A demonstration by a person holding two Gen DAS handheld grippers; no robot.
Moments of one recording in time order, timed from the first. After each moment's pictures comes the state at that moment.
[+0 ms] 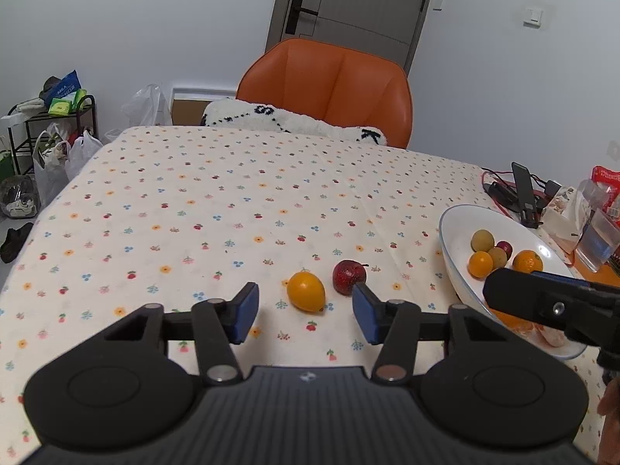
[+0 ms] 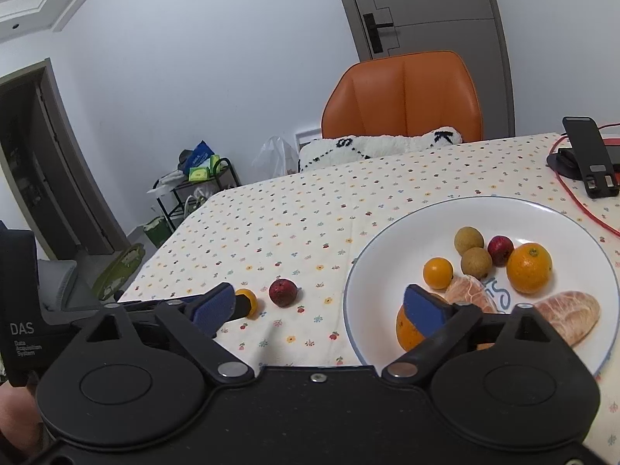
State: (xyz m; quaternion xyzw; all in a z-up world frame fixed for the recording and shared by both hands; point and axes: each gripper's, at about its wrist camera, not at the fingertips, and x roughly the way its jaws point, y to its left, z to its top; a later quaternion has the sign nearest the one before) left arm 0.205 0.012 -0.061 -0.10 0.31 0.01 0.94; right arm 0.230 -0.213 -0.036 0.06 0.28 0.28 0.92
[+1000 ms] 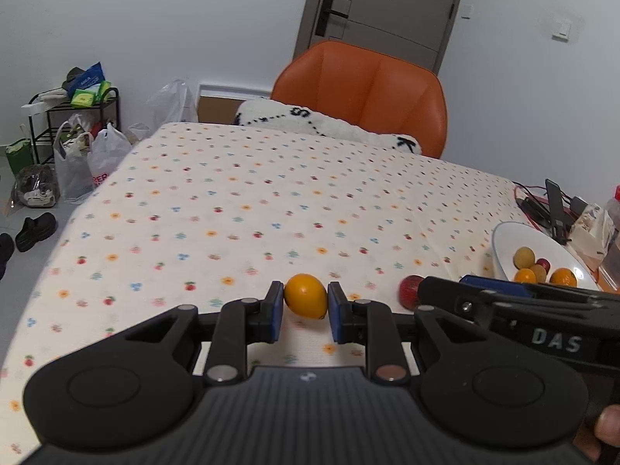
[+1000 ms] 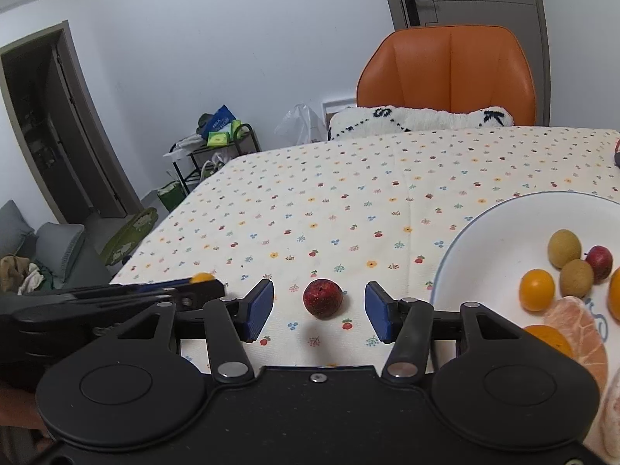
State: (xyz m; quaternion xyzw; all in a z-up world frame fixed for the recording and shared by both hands) left arm 0.205 0.055 -0.063 -0.12 0.31 0.05 0.94; right arm 0.265 -0.148 -0.061 0.02 0.31 0.32 0.90
